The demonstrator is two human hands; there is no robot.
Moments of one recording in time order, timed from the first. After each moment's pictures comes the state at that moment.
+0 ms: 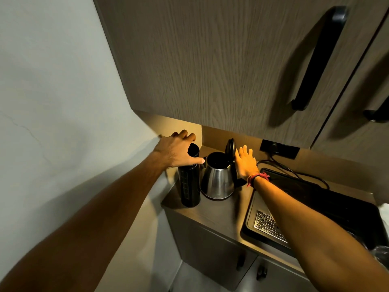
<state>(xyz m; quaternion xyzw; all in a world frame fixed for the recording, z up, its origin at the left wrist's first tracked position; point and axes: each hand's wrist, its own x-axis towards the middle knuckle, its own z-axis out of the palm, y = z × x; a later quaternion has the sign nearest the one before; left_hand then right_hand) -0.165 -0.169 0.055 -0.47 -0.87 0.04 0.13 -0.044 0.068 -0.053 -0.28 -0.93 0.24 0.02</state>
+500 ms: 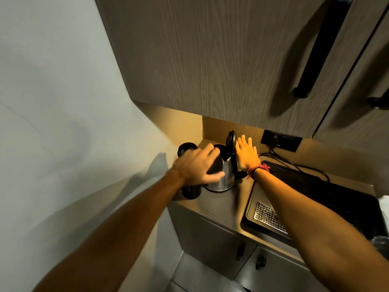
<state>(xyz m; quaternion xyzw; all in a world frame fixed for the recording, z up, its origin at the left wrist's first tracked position) -0.105 -0.157 0.000 -0.61 -0.76 -0.08 0.19 -0.042 0.071 -0.051 -0.23 -0.97 0.12 0.01</state>
